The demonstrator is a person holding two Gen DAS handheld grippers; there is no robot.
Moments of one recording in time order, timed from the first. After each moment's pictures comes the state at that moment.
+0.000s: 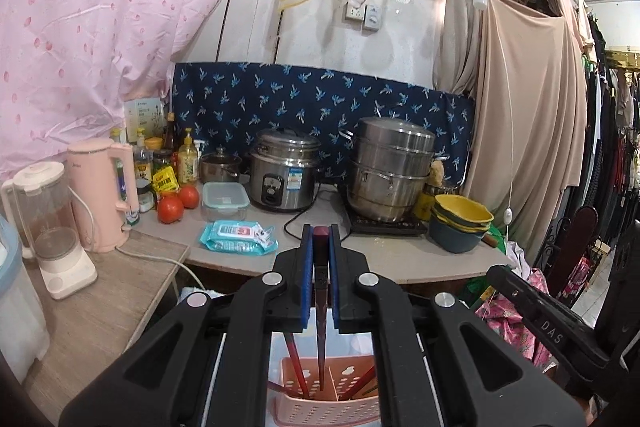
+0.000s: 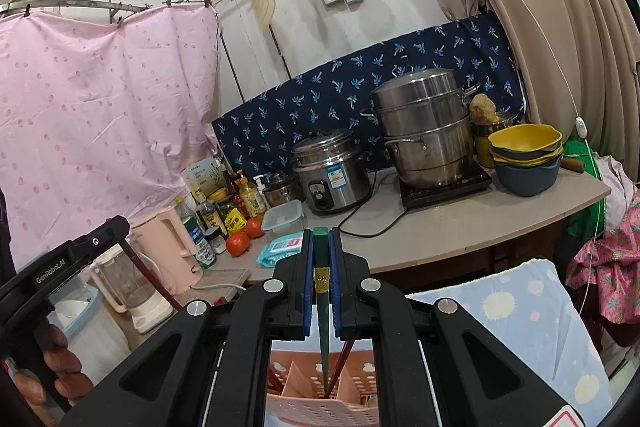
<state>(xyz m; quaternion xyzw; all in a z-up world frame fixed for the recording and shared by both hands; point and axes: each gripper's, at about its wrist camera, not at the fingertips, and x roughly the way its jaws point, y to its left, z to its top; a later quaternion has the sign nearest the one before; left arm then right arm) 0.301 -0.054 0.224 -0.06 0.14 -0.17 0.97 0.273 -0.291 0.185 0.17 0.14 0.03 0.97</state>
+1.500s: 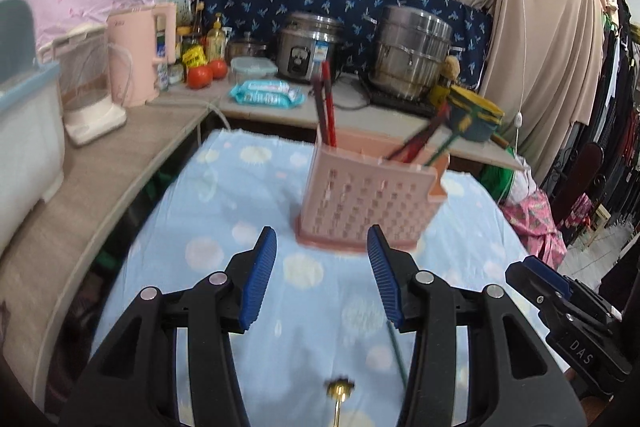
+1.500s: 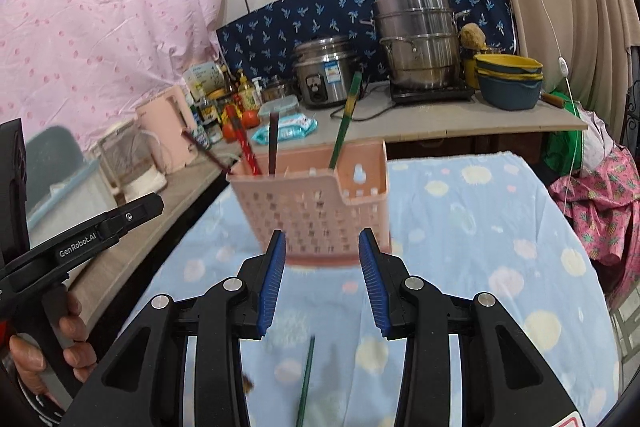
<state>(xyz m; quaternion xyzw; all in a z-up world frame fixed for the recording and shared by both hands) 0.192 -0.012 0.073 -0.05 0.30 -0.15 0.94 0.140 -0.237 0.065 0.12 0.27 0.03 0.96</state>
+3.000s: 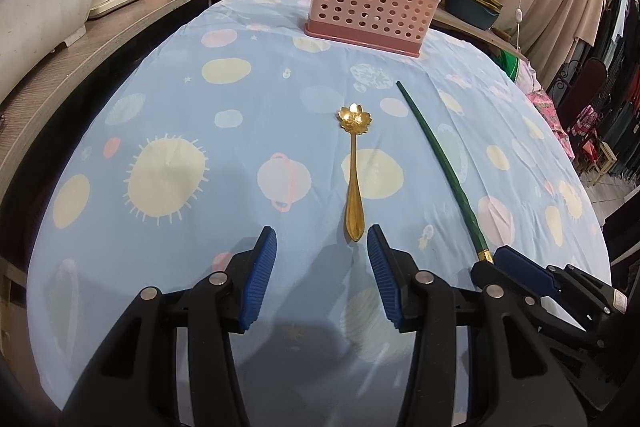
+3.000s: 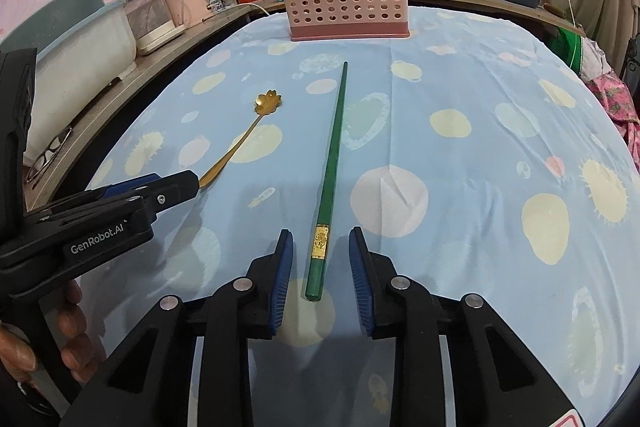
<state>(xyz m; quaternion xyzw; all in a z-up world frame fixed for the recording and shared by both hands) 0.060 -0.004 -0.052 -0.01 0.43 -0.14 0.89 0.007 -0.168 -0.064 0.08 0.41 0.04 0.91</state>
